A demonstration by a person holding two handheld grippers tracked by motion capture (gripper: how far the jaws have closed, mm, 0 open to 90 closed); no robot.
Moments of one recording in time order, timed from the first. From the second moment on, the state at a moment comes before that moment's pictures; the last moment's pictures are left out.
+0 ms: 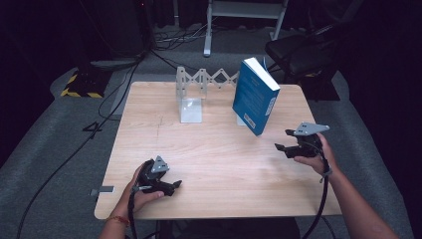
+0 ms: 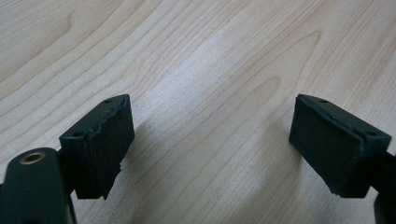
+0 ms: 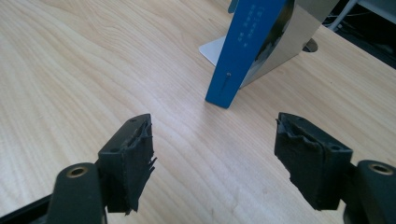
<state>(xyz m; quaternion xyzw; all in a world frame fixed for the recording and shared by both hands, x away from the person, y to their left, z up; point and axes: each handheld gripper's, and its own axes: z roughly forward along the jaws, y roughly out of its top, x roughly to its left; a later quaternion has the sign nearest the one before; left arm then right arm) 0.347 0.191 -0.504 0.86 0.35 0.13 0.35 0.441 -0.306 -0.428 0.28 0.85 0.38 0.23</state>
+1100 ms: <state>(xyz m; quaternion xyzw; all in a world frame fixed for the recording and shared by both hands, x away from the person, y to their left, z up) 0.346 0.191 -0.504 0.86 0.35 0.13 0.35 0.379 -0.404 -0.496 0.38 0.83 0.37 0.17</state>
